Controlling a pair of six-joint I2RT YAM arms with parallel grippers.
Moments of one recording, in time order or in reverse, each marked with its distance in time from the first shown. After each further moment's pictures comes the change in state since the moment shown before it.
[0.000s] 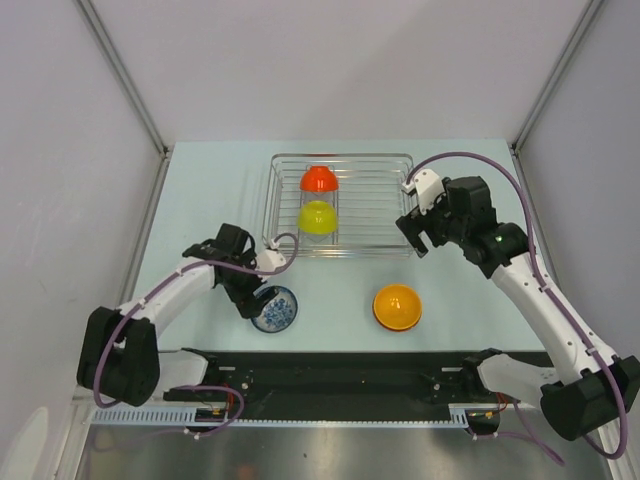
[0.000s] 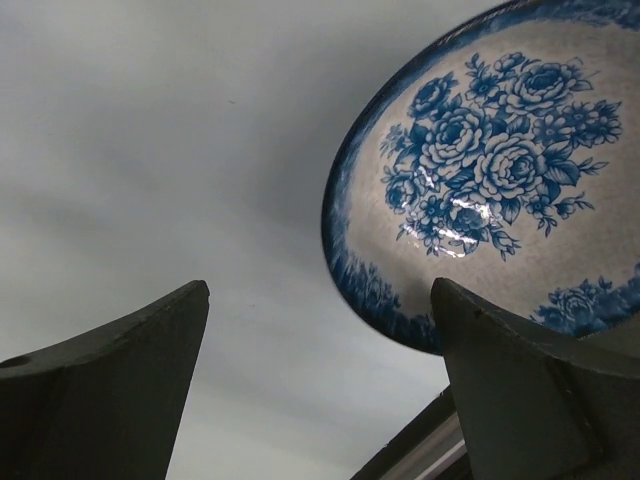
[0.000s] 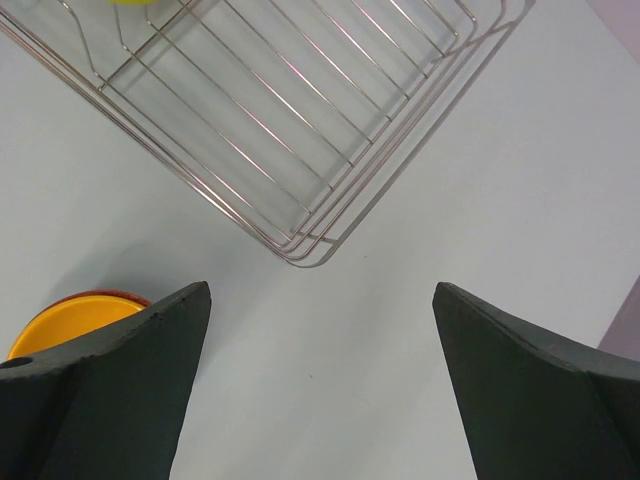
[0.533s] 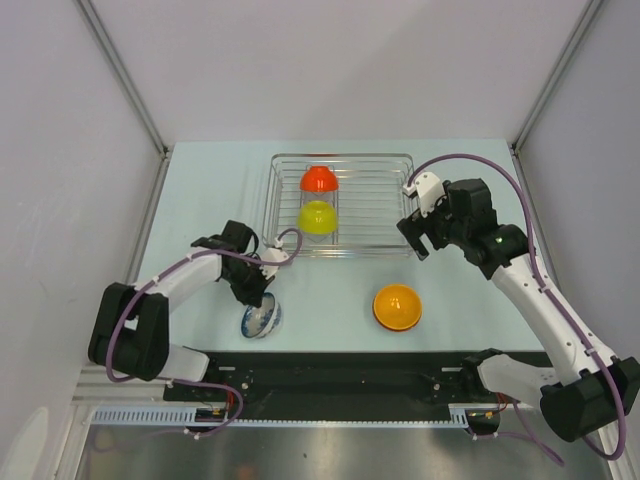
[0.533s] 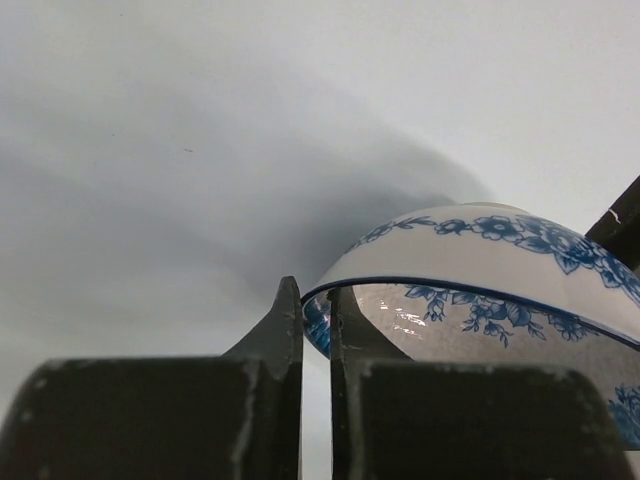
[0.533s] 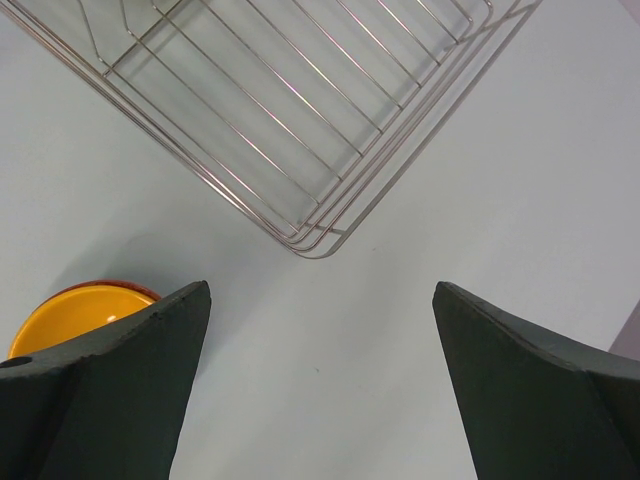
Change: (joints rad) left arm 0.012 0.161 0.017 0.033 0.106 -0.011; right arm -0.018 -0.016 -0.020 -0.006 -0.026 0.000
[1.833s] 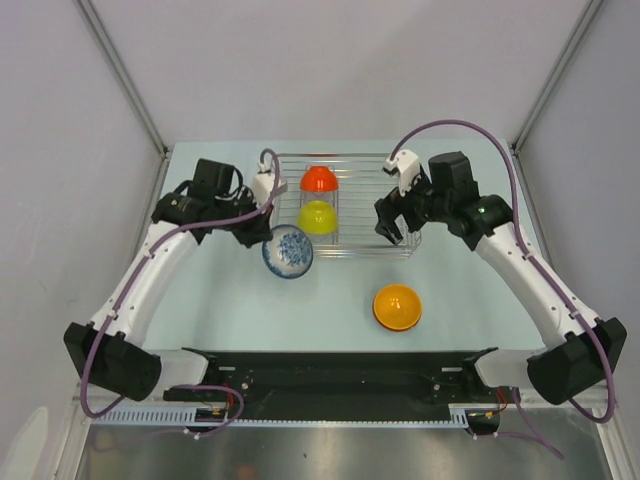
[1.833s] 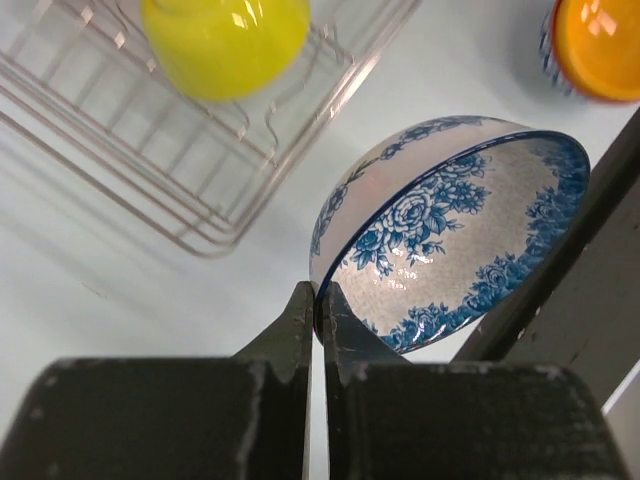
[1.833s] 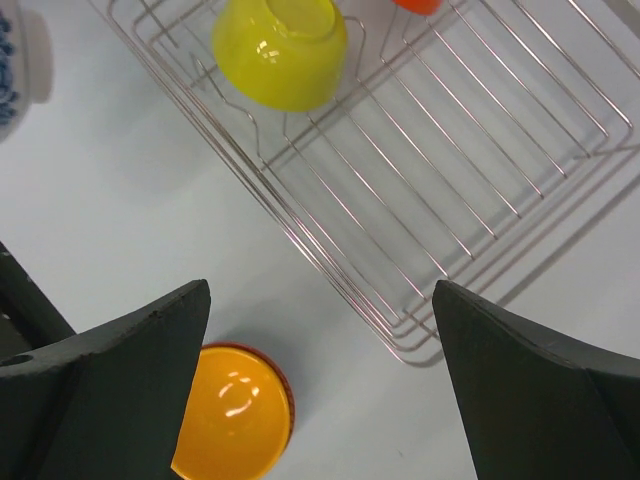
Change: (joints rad) left arm -0.016 -0.129 0.541 -0.225 0.098 -0.214; right arm 0.055 0.185 0.206 -0.025 -0.231 0.119
